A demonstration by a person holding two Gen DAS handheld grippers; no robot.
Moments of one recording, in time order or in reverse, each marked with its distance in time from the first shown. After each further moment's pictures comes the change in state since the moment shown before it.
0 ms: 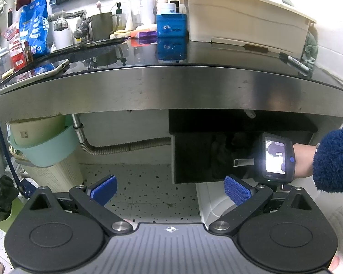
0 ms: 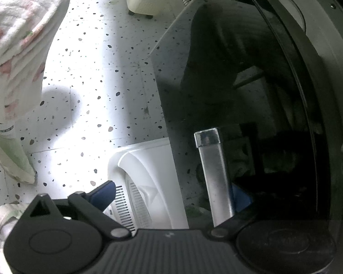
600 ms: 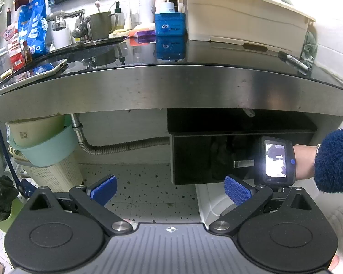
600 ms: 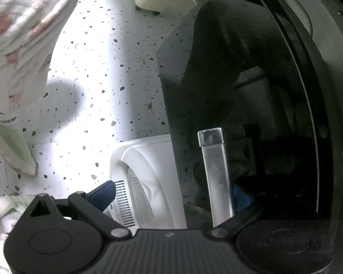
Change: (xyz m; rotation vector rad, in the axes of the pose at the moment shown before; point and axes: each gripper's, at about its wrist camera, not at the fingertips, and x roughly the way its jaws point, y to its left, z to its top) left arm 0.001 -0.001 0.001 0.002 0.005 -0.004; right arm -0.002 0.010 0.000 -0.032 0.017 -0.005
